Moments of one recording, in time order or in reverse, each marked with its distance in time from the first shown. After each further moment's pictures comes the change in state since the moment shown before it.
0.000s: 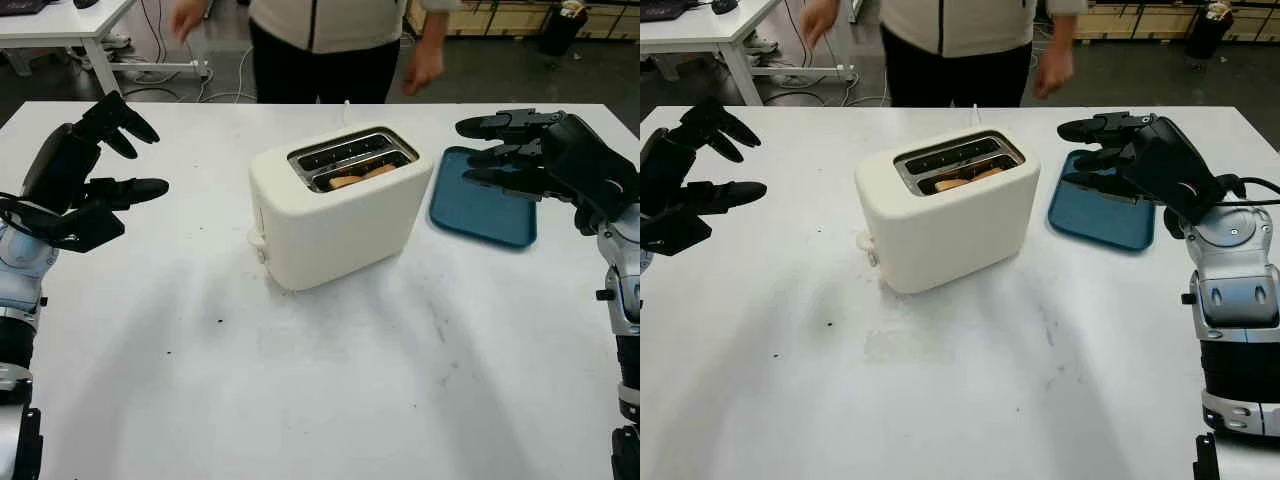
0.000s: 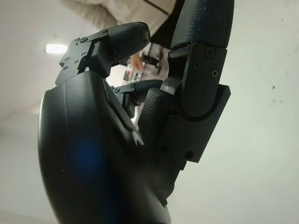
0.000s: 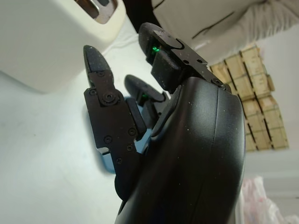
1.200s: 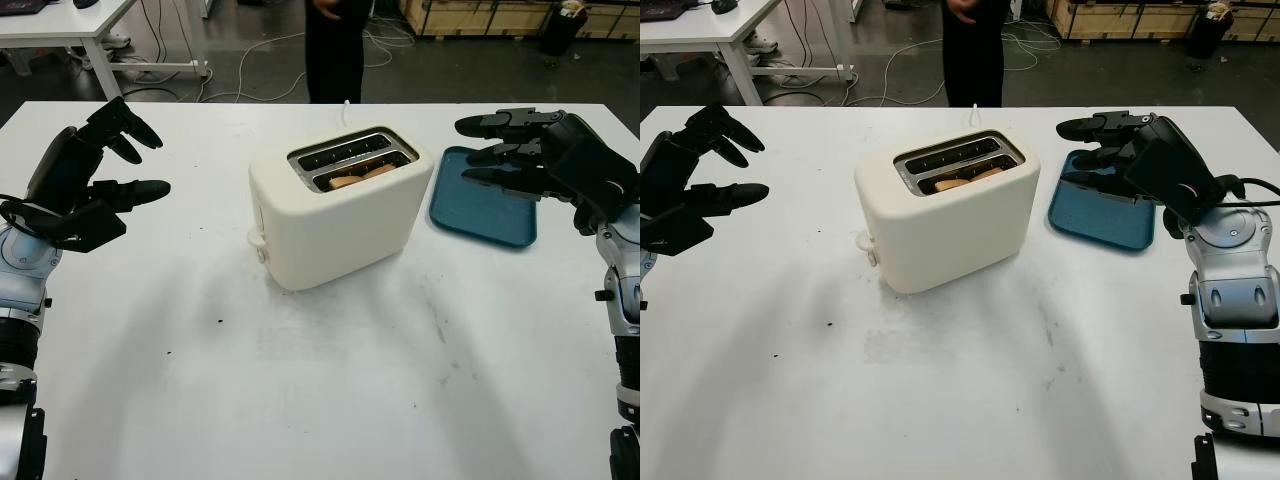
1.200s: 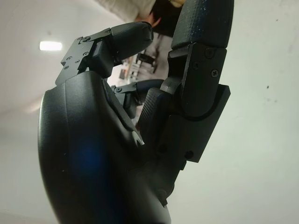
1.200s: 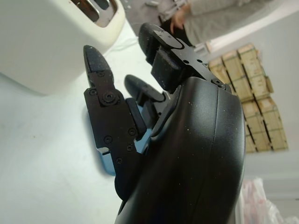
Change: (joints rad) left arm 0.001 -0.011 0.002 -0.018 -0.028 0.047 -0.033; right arm 0.002 0.001 0.000 0.000 -0.004 -0.015 0.000
